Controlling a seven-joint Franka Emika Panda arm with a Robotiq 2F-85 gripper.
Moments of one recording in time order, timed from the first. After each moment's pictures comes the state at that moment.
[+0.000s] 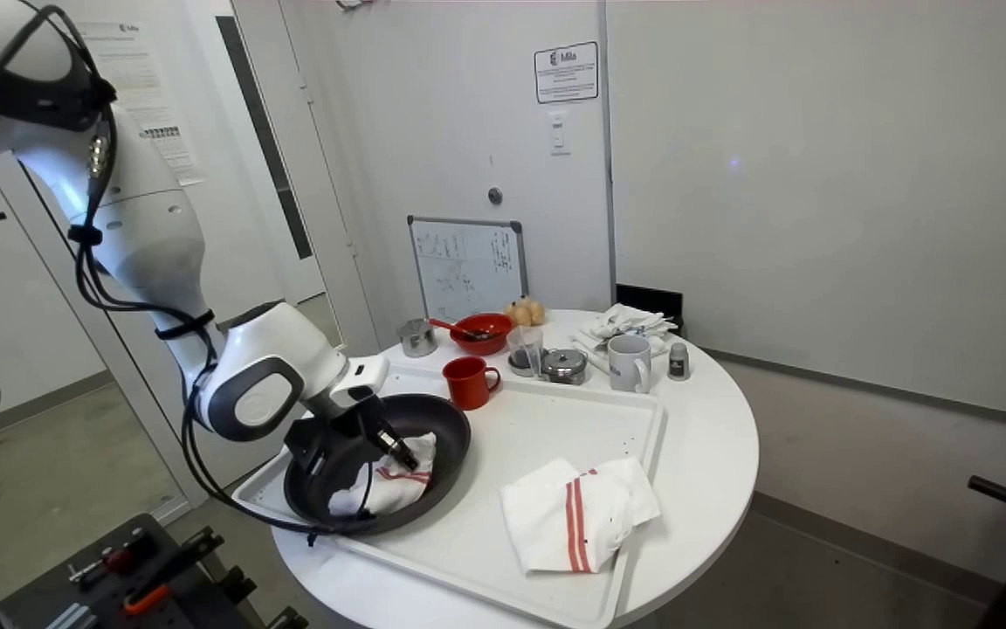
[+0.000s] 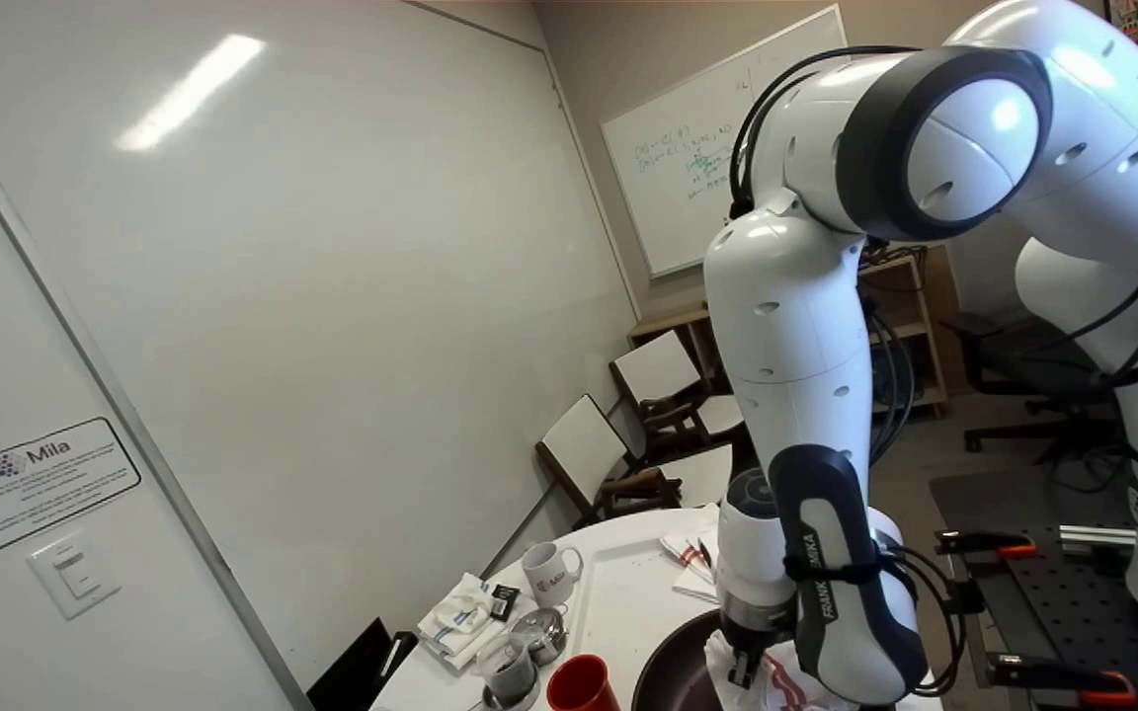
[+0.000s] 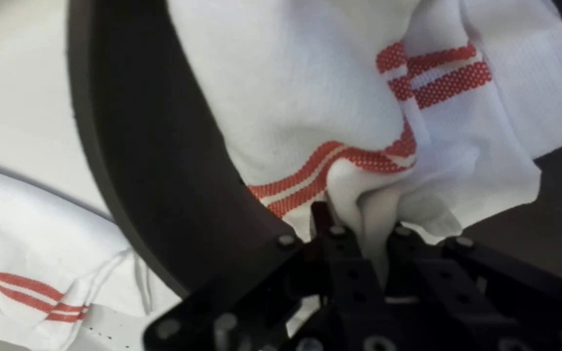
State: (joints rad) arm 0.63 0.71 -0.33 -2.51 0.46 3.45 0.15
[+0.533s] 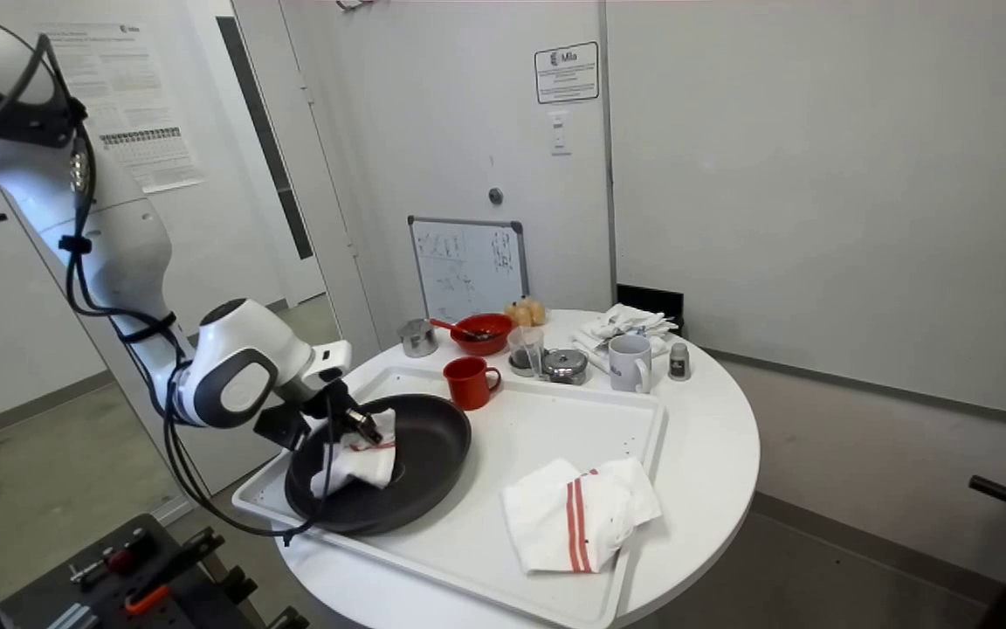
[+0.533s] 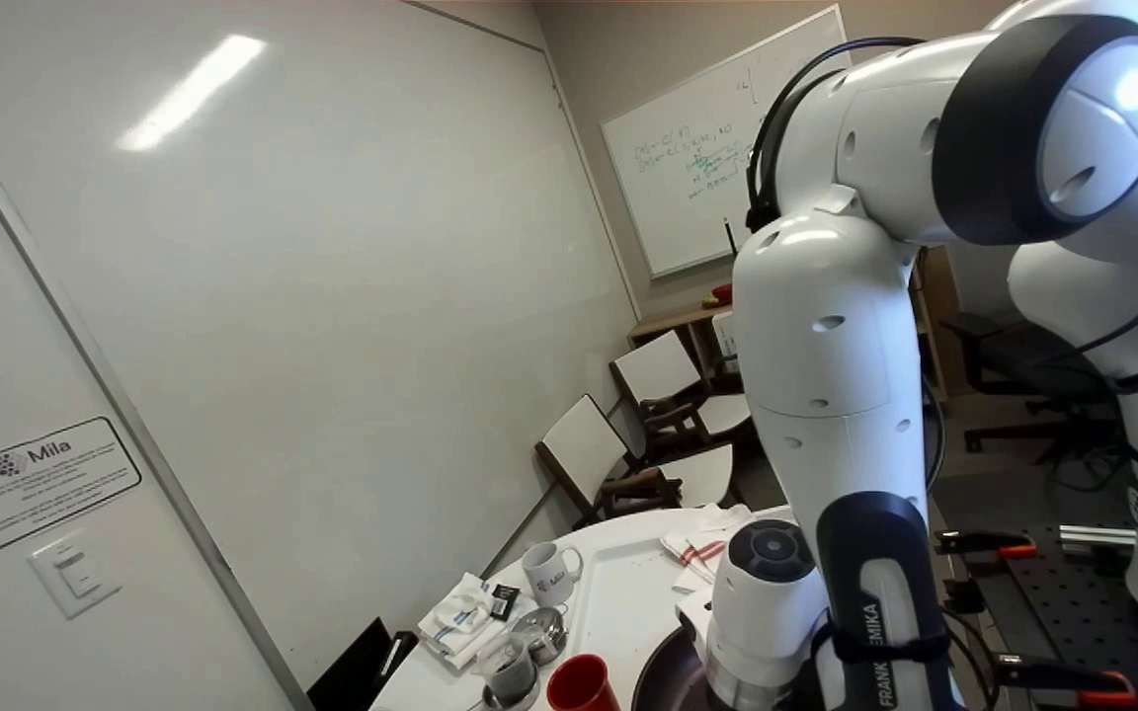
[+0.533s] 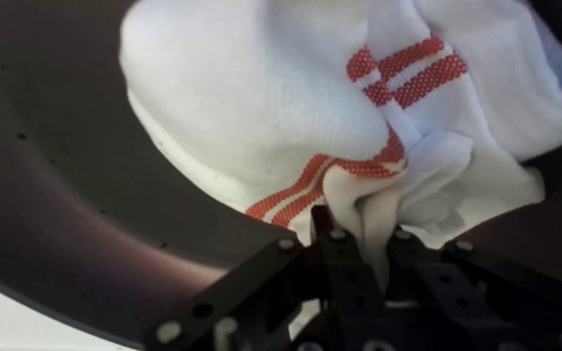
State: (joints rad) arm 0.79 0.75 -0.30 -2.42 0.46 3.45 0.15
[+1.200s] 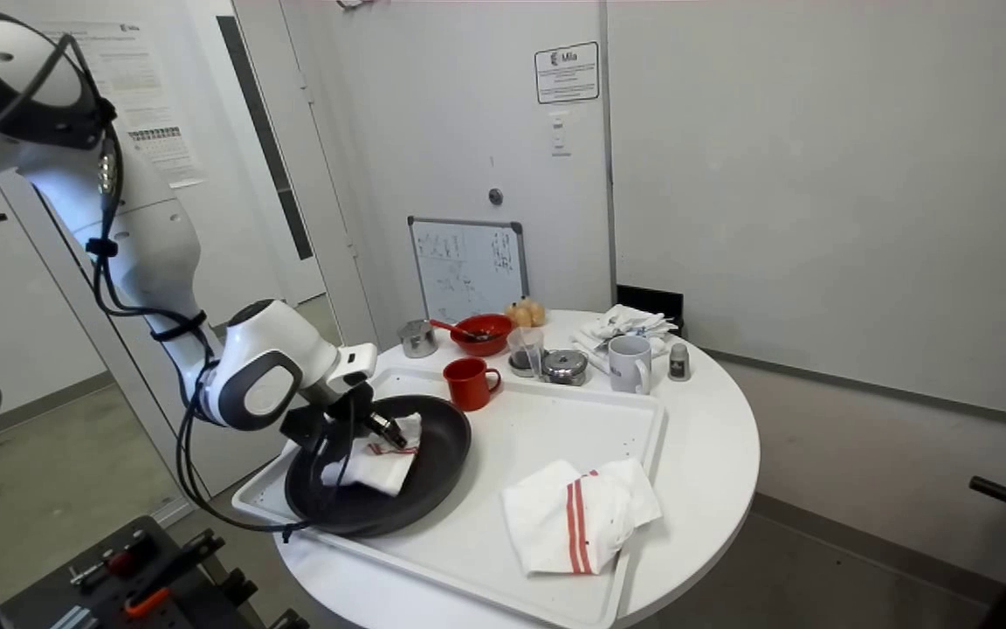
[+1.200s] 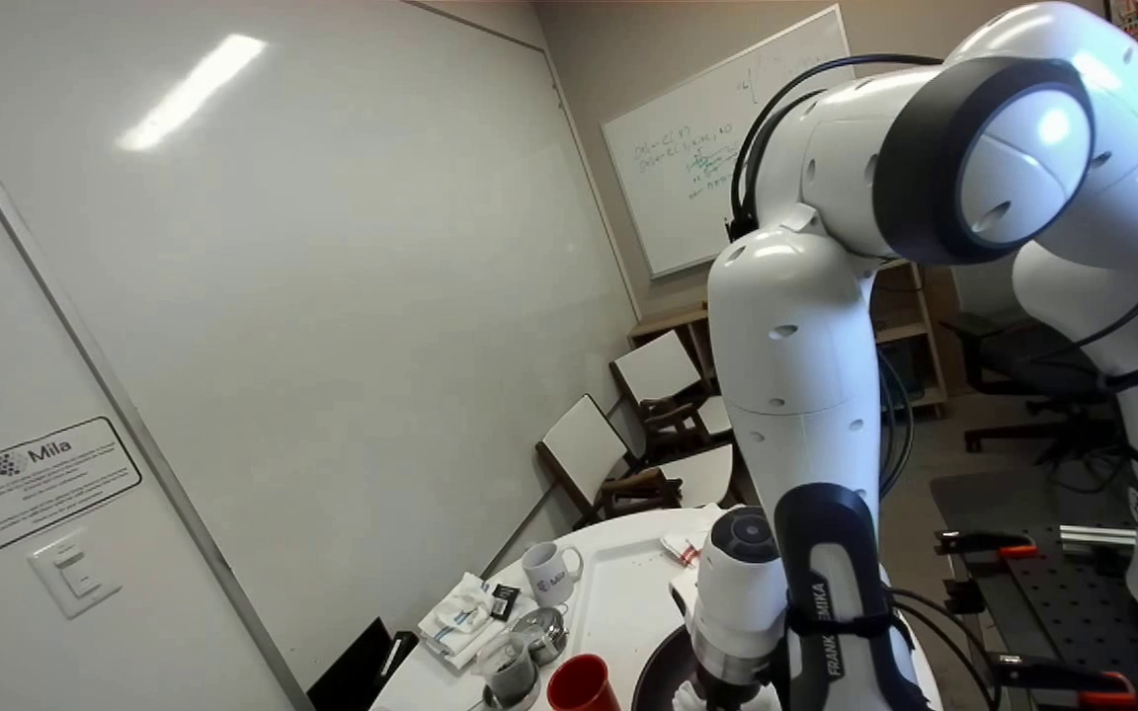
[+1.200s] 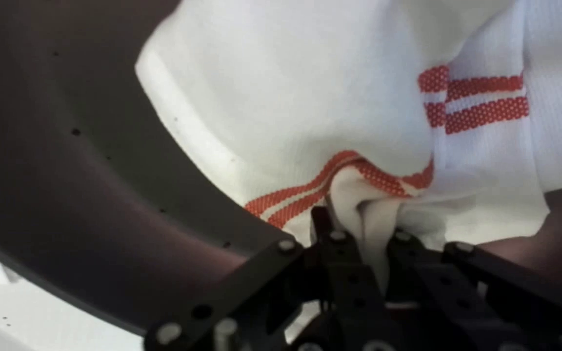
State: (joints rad) arm 0.69 0.77 -0.29 -2.39 0.45 3.45 0.14
